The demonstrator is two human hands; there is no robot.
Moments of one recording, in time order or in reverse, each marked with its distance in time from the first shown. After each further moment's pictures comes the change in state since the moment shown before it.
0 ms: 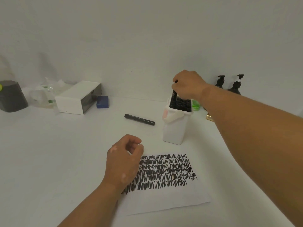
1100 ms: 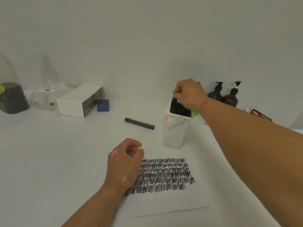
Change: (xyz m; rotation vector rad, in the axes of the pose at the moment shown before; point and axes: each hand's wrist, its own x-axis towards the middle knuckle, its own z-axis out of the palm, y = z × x) left_hand -0.003 0.007 -0.002 0.011 -0.009 -0.010; right_hand 0.001 0.019 0.018 0.176 0.176 -0.001
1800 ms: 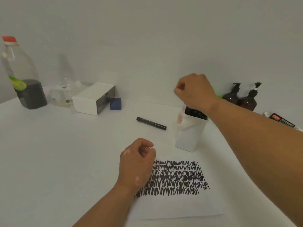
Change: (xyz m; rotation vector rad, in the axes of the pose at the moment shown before) left_hand 0.002 -0.001 0.000 -0.016 0.017 -0.019; right_hand -0.010 -0.048 0.000 -0.194 0.065 -0.206
